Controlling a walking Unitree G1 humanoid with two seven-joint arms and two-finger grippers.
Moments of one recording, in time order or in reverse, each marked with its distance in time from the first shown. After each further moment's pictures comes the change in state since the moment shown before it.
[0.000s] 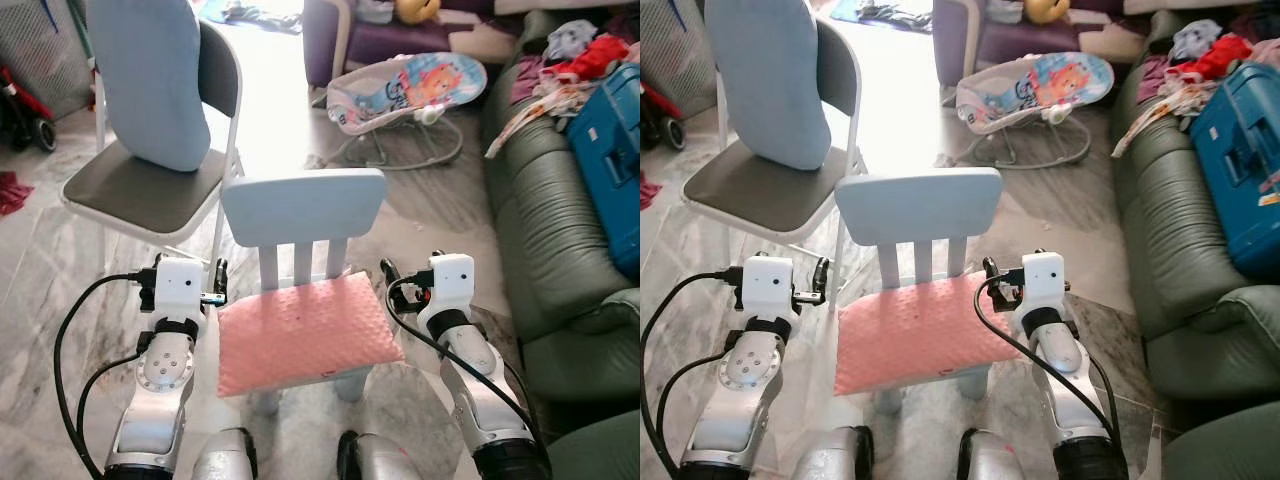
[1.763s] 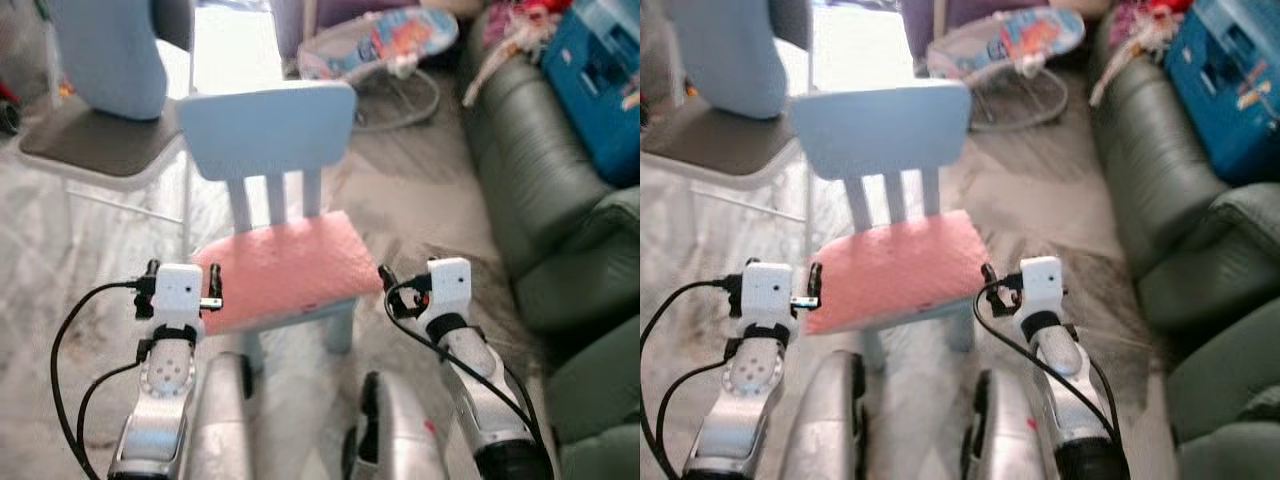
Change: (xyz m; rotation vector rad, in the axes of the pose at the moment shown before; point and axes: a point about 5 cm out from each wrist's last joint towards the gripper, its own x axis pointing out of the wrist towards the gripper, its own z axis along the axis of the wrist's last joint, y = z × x) left arm -0.004 0.005 -0.003 0.052 -0.003 0.074; right arm 0.000 0.003 -0.007 0.013 0.024 0.034
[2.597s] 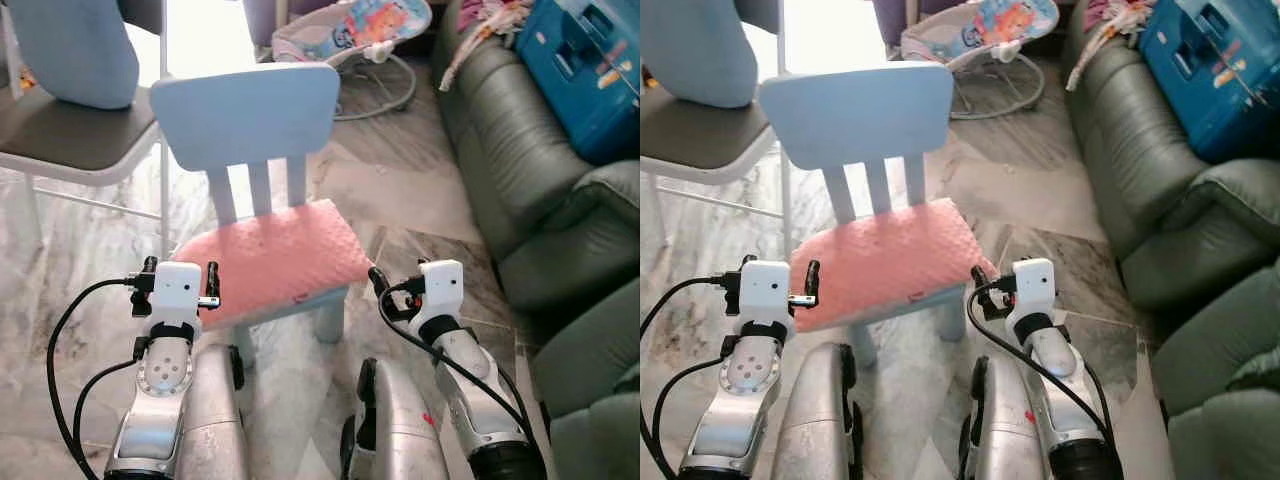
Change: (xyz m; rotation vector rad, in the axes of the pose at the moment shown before) left arm 0.002 0.002 0.002 0.022 -0.009 0.005; right arm -0.001 0.008 -0.002 0.029 0.001 0.048
